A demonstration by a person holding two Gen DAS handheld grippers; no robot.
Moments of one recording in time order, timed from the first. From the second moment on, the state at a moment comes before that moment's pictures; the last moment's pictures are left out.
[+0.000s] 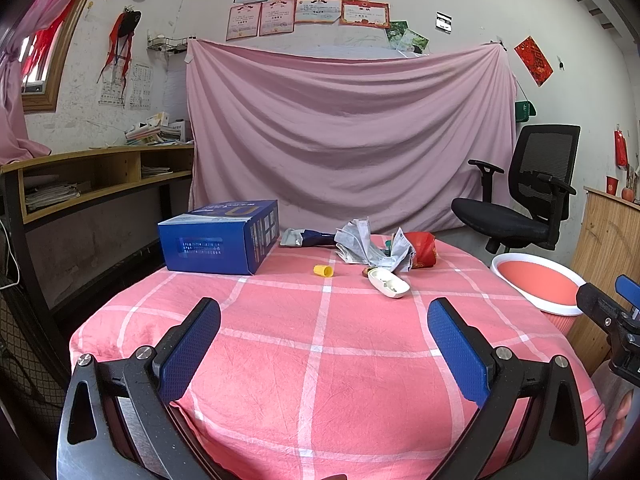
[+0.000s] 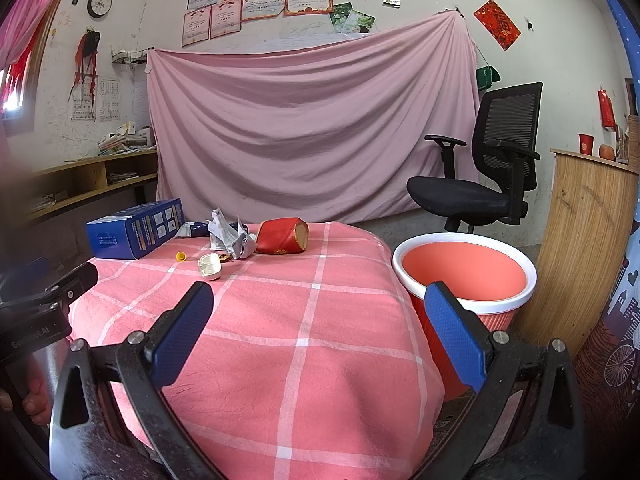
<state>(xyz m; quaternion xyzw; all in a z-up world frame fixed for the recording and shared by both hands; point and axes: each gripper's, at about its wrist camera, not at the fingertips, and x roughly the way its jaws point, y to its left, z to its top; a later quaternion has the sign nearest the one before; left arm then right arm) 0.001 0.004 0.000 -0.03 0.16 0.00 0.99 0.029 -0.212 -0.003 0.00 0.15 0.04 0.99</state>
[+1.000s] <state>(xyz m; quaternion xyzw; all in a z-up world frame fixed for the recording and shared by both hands) 0.053 0.004 0.049 -0.02 0.10 0.03 0.99 0.054 -0.222 0.067 0.00 0.02 0.06 1.00</state>
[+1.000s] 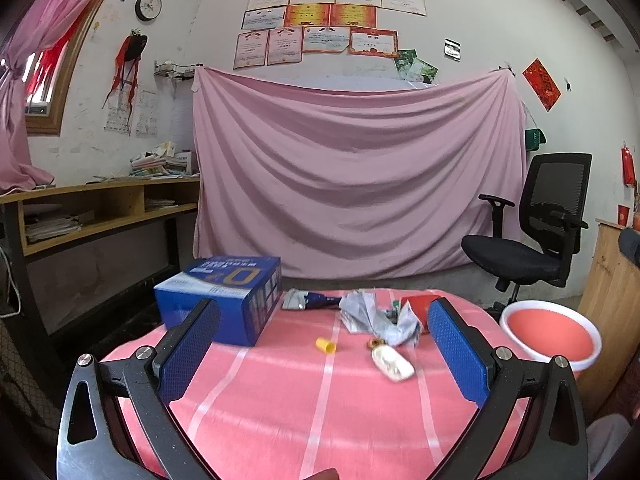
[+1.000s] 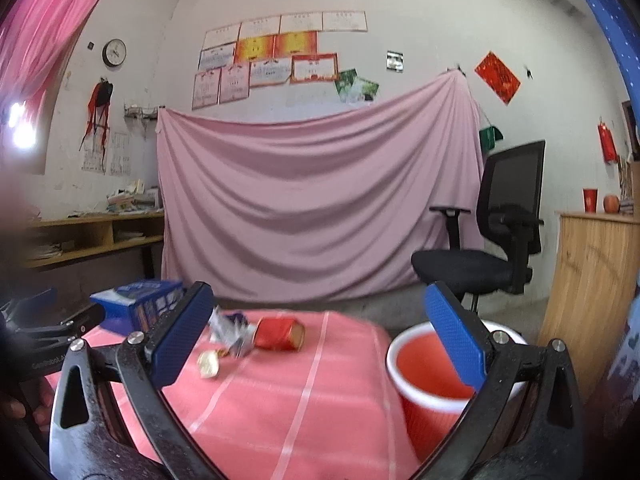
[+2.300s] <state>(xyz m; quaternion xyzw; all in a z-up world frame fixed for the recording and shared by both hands) 0.254 0.048 -0.041 -0.06 0.39 -0.04 0.92 0.277 -0.135 -0.017 -0.03 0.32 0.24 0.91</state>
